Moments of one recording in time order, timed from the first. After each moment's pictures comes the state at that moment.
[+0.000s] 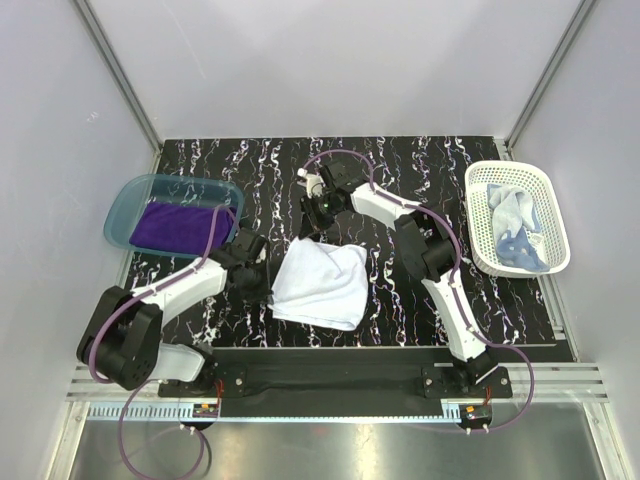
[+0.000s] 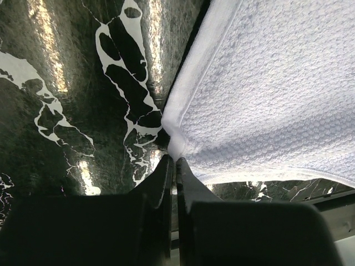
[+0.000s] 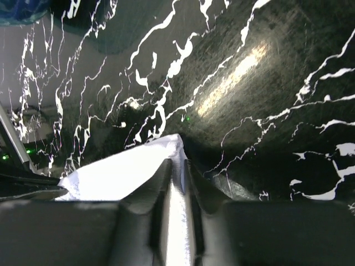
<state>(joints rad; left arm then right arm) -0.47 1.34 0.68 -0.55 0.12 -0.61 0.59 2.42 1.92 -0.48 -0.65 0.16</state>
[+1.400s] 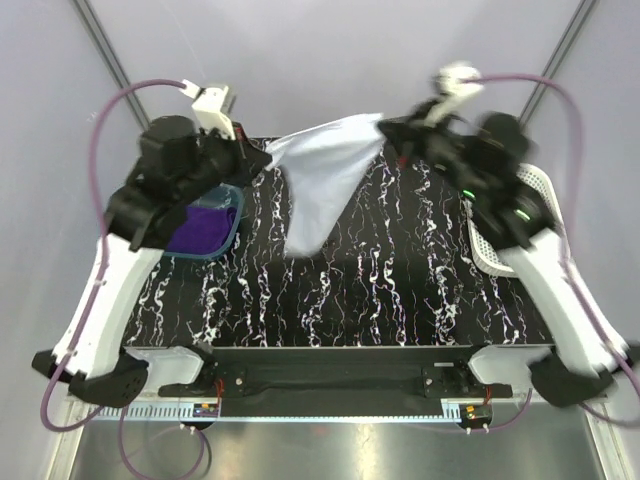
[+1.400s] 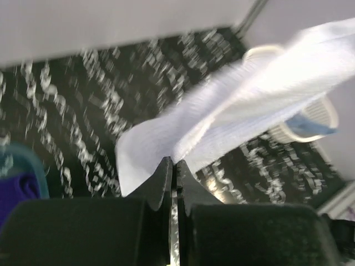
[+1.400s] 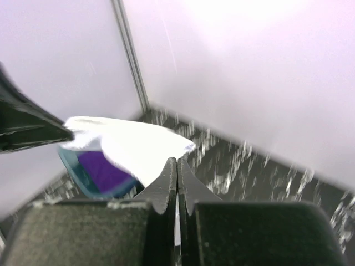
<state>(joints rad) -0.47 1.26 1.72 -0.76 0.12 -0.28 0.57 1.33 1.71 -0.38 -0.09 0.12</state>
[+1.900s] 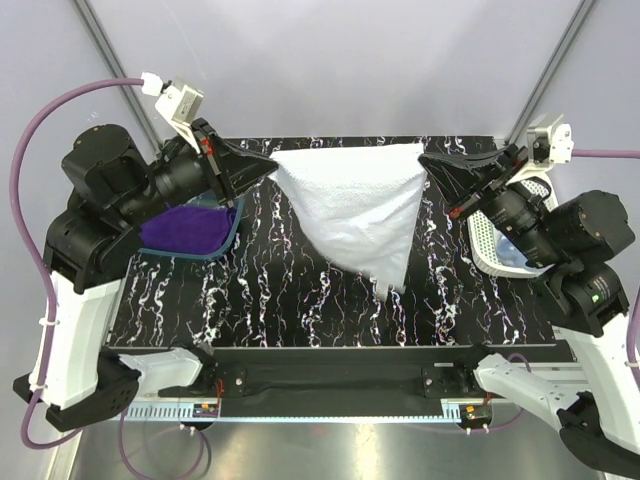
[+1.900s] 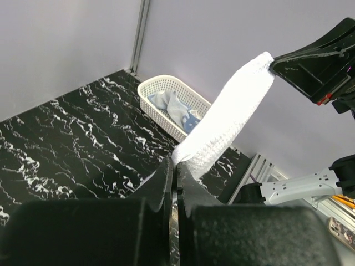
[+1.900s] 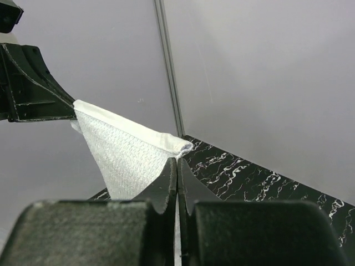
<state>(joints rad) -0.56 1.17 1.98 -0.79 0.42 -0.32 0.58 0.88 1.51 -0.29 -0.18 0.21</state>
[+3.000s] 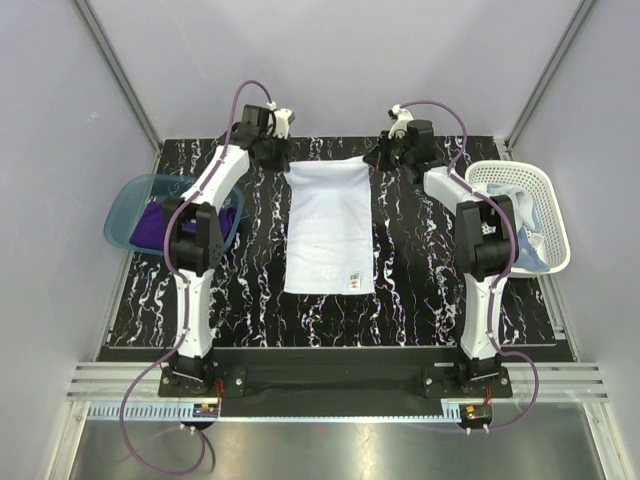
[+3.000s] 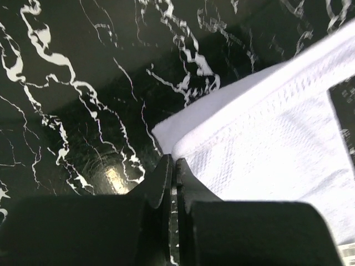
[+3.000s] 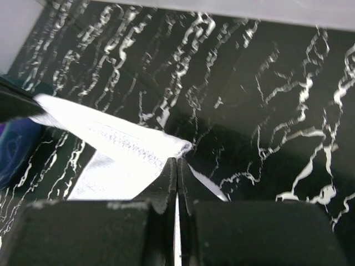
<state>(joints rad) -0.24 2.25 2.09 -0.65 0.29 0.02 0.22 2.16 1.66 0.09 -0.45 0.26</state>
